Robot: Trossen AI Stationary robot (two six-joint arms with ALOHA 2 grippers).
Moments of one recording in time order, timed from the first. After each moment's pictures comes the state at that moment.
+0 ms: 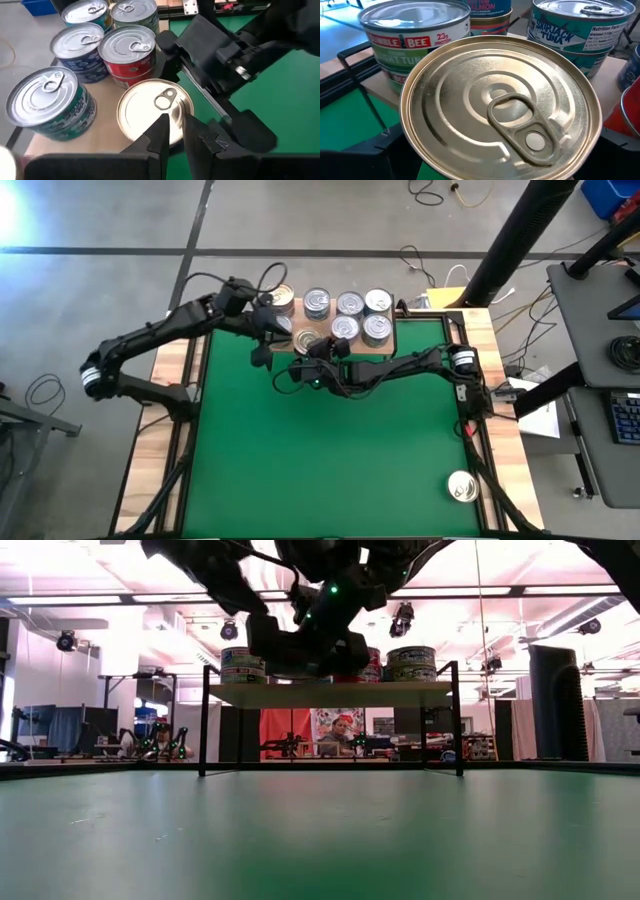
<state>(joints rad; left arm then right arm) 0.53 1.26 1.19 -0.57 0.37 0.40 -0.05 2.06 1.52 -0.03 0.91 0.50</state>
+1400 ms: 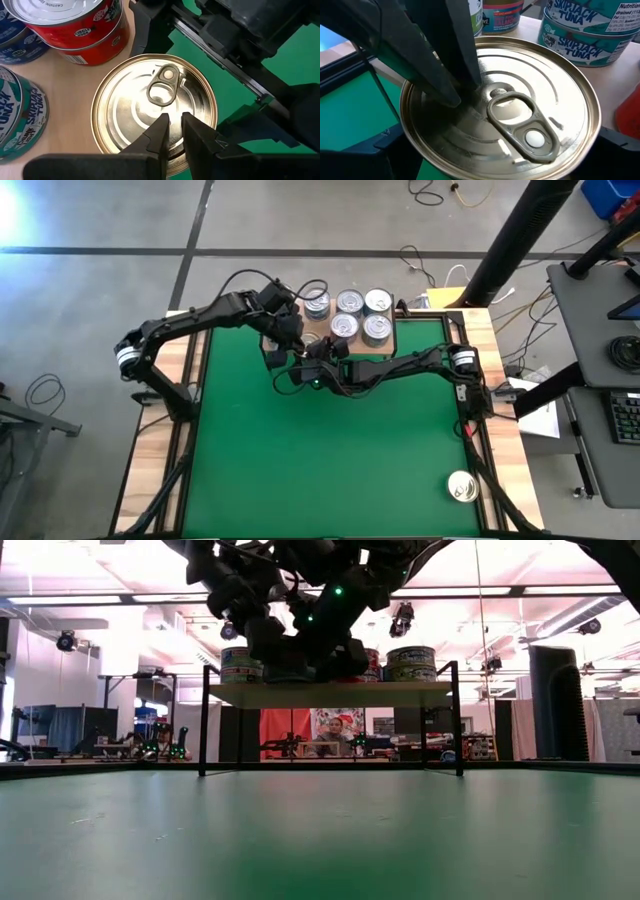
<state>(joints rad) 0.52 1.58 1.37 -0.77 0.37 0.61 -0.05 2.06 1.52 -0.09 0.82 0.53</state>
